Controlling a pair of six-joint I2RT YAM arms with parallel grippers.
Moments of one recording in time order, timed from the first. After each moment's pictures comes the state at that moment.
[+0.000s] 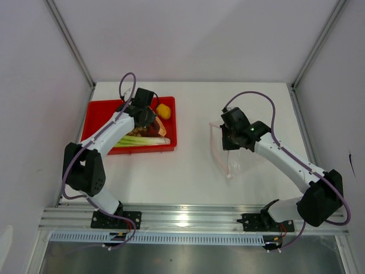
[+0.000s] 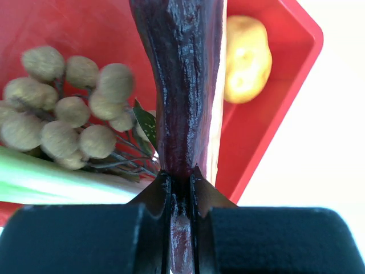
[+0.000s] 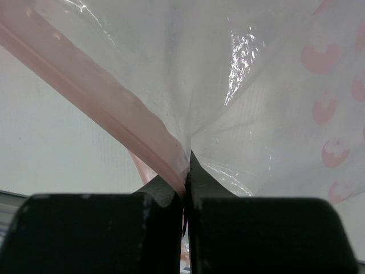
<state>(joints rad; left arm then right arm) -0.36 1.64 1.33 -0.61 -0.35 -0.98 0.60 1.37 1.19 -0.81 0.16 0.42</state>
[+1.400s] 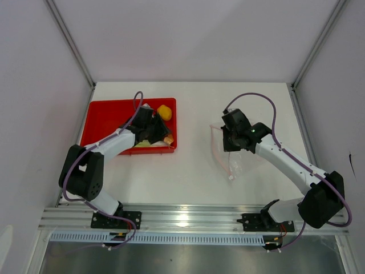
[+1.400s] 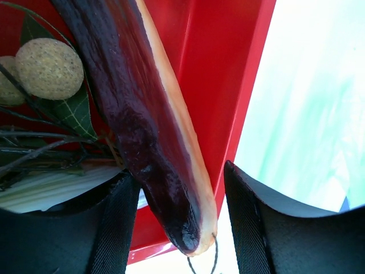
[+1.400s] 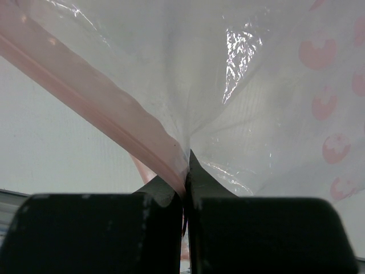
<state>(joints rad) -0.37 1.59 0.98 -0.22 0.09 -0.84 0.60 1.35 1.16 -0.81 0.16 0.42</state>
